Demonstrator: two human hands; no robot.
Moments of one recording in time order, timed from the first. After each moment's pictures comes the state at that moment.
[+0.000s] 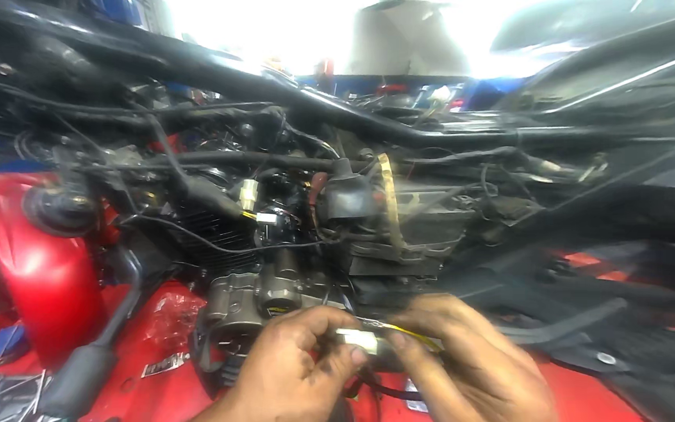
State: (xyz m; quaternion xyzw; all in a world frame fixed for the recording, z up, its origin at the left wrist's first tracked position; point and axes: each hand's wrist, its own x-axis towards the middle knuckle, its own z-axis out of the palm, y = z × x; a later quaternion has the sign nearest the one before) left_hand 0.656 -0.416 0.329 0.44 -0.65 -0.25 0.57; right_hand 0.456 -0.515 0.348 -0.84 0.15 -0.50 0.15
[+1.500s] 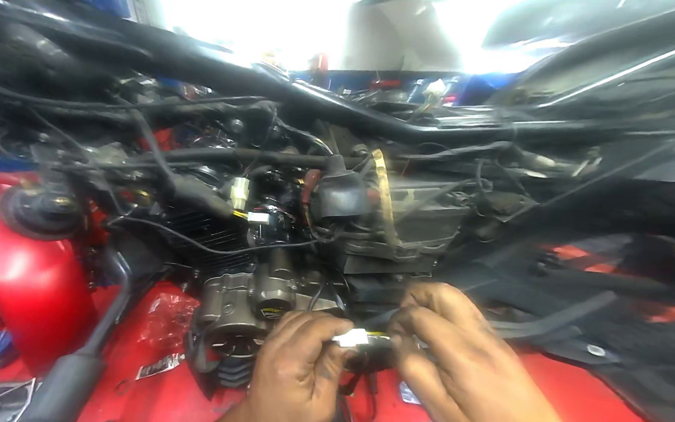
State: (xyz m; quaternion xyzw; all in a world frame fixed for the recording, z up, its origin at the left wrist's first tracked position) left_hand 0.639 -0.434 0.288 0.45 -0.63 -0.02 0.64; right_hand 0.446 -0.517 0.357 -0.90 0.26 -0.35 0.02
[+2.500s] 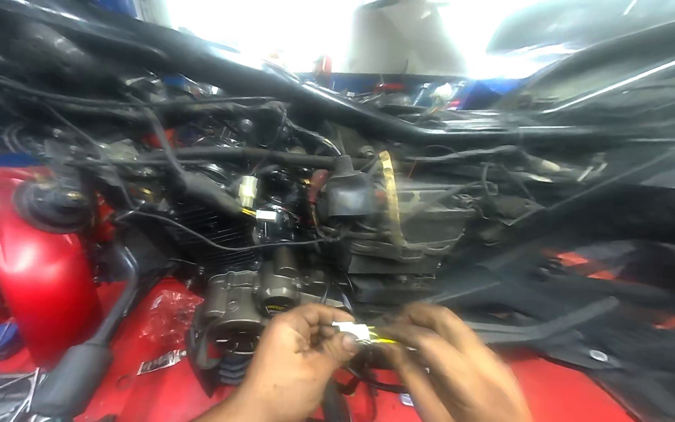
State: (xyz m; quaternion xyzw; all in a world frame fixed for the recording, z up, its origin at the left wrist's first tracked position) left_hand 0.648 -0.425 0.315 0.43 -0.51 -0.40 0.63; right_hand 0.445 -0.517 0.331 -0.89 0.18 -0.42 0.05
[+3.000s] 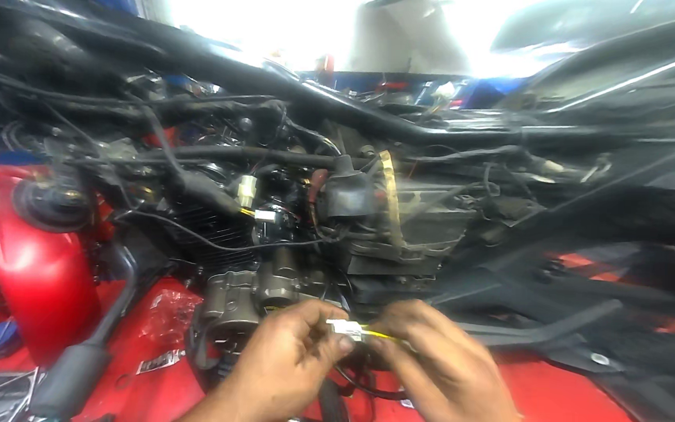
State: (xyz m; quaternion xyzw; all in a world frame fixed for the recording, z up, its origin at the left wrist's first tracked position) left_hand 0.663 -0.426 0.317 0.50 -0.63 -0.27 0.53; right_hand 0.452 -0.534 0.325 -0.88 0.13 -0.43 0.14
